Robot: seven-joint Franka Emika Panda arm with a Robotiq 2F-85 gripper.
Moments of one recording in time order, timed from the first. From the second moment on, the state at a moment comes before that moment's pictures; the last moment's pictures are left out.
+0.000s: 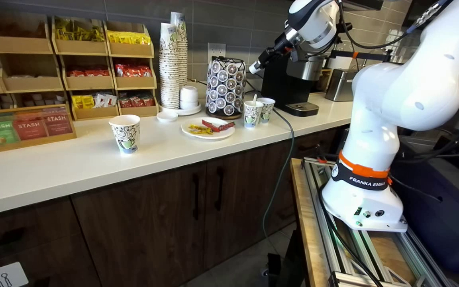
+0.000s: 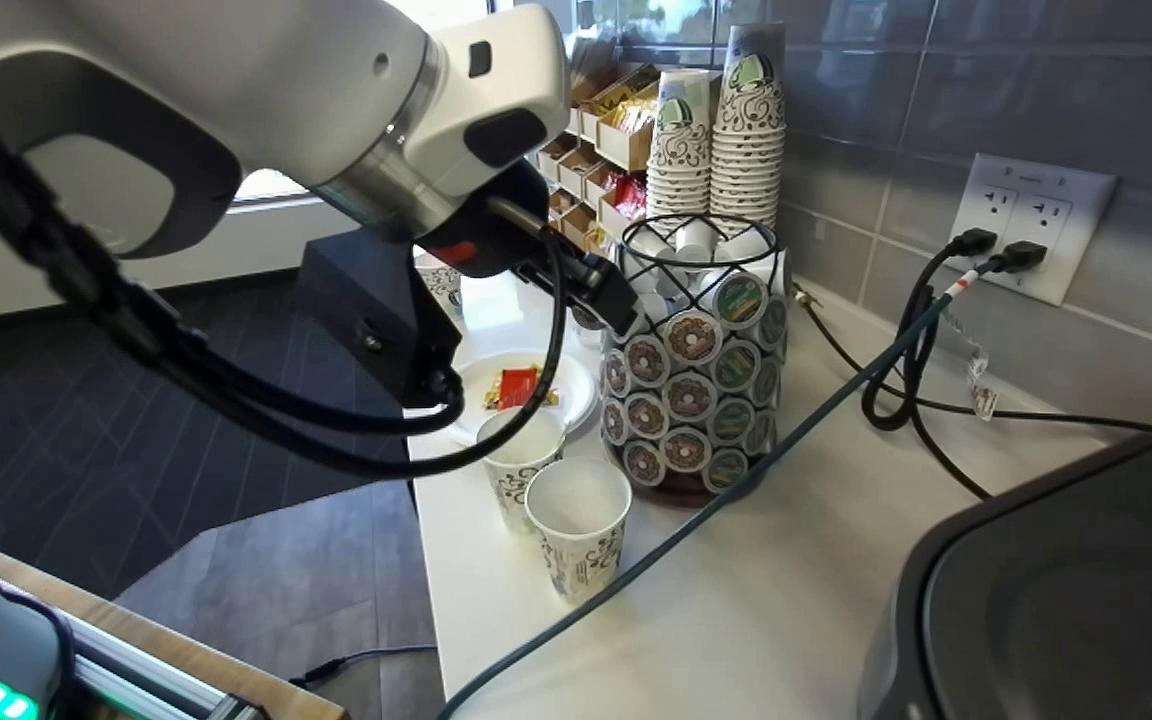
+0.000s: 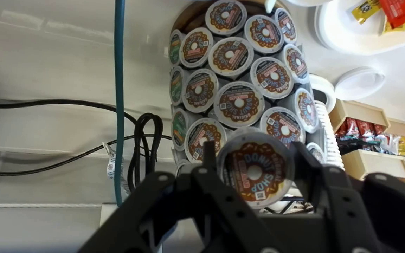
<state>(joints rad) 0.08 -0.55 -1.14 -2.54 0.04 2.90 -0.72</state>
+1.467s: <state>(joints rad) 0.33 -0.59 -1.33 -2.54 0.04 3.08 -0.59</state>
